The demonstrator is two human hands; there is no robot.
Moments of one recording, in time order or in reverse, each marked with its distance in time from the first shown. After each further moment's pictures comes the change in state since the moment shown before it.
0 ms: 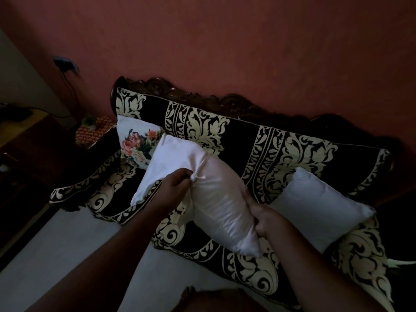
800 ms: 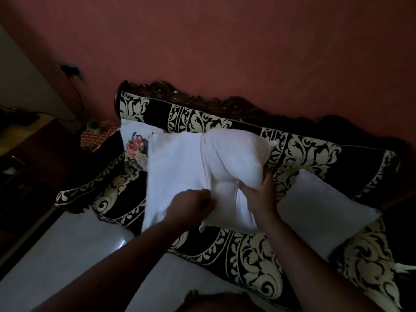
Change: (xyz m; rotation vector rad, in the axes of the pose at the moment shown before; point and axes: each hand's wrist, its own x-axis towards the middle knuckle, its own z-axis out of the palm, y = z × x) left_hand -0.024 0.011 0.031 0.855 -0.092 0.227; right_hand -0.020 -0.016 0.024 -0.293 0.452 -1.036
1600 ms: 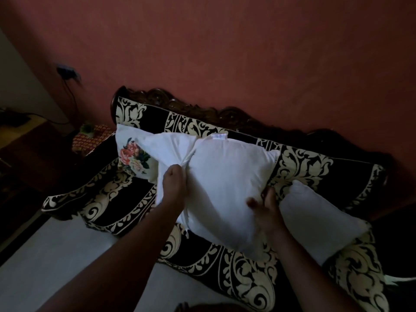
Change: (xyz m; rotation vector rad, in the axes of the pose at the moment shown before) left_hand 0.071 -0.015 -0.012 -1.127 0.522 -0.655; right_hand -0.004 0.004 -0.031 0.198 -0.256 0.067
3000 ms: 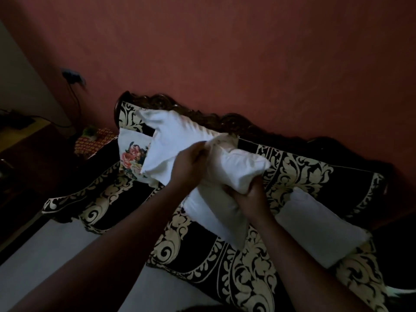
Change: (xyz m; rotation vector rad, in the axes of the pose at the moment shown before) left_hand -0.017 0.077 0.008 0.462 -0.257 0.731; right_hand 0.022 -0.048 0.042 -0.246 0.005 -0.206
